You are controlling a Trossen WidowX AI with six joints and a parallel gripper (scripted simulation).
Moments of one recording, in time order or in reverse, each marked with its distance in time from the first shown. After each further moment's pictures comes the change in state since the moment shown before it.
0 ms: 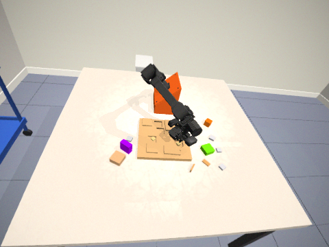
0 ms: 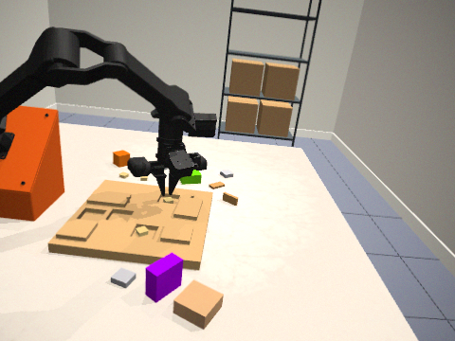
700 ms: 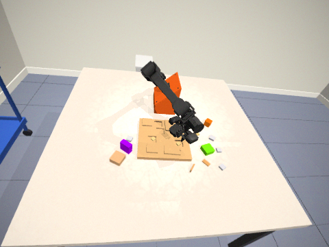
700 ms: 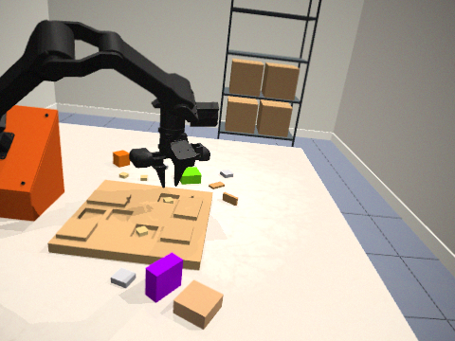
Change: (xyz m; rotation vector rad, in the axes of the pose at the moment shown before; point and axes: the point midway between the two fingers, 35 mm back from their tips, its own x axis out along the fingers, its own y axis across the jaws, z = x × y) arm -0.025 0.004 0.003 0.019 0.003 0.024
